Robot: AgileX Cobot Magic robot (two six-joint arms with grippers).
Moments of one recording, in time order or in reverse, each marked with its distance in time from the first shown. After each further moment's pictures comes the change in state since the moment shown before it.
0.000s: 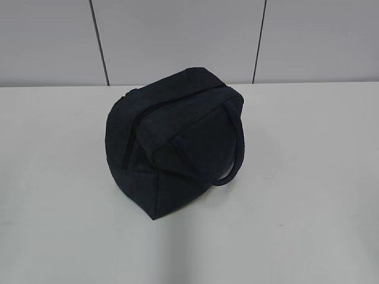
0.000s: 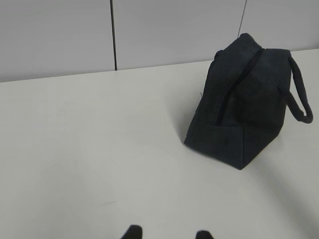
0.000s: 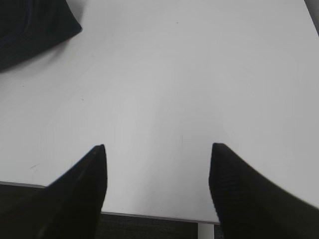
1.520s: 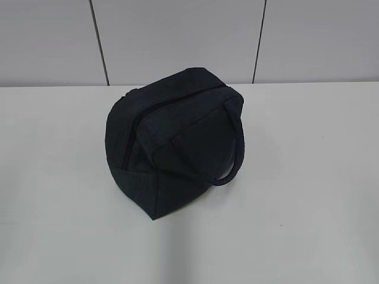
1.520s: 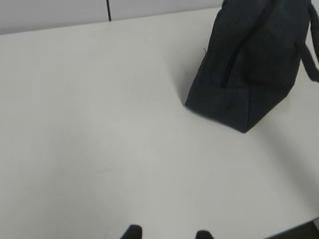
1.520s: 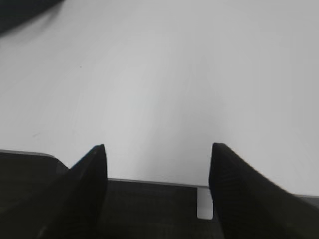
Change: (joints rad) left arm 0.000 0.162 0.000 -0.009 -0.009 -0.001; right arm 0.000 0.045 -0.043 0.004 0.114 0.008
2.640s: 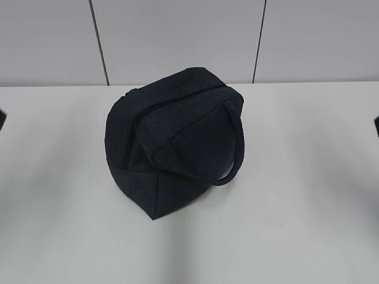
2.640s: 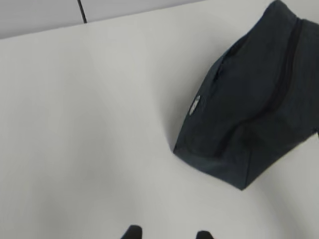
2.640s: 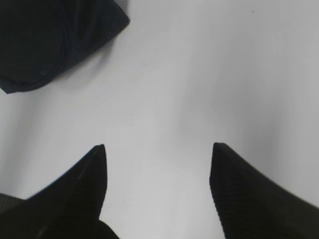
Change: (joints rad) left arm 0.000 0.826 -0.387 -0.038 -0.195 0.001; right arm 0.000 0.964 -0.364 0.241 -0.337 -0.158
